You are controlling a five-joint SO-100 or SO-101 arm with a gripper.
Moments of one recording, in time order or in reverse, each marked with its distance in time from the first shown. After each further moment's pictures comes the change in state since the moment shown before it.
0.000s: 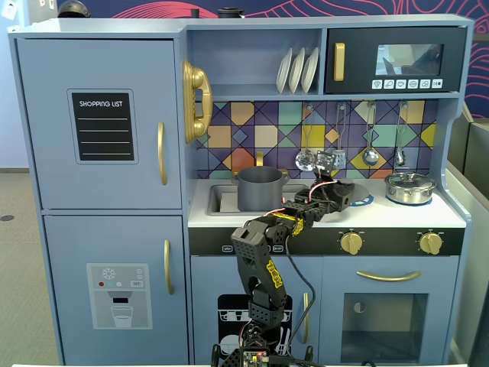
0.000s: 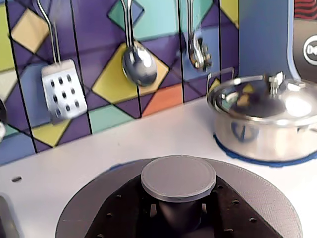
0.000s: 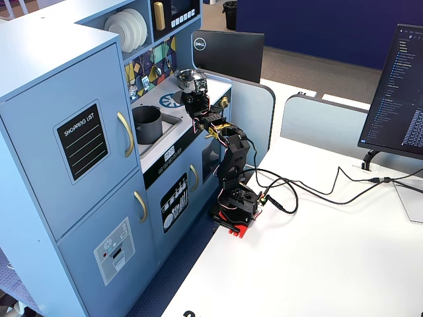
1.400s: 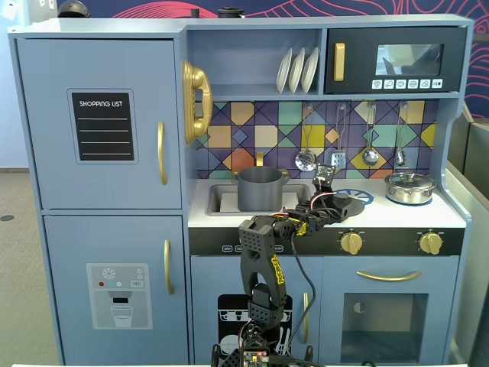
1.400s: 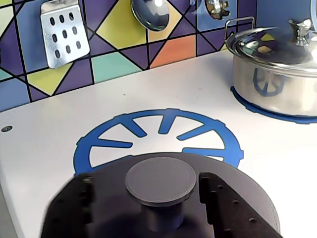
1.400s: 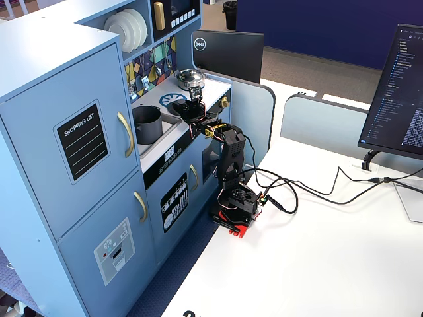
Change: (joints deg) arm -1.6 -8.9 1.6 -6.4 -1.9
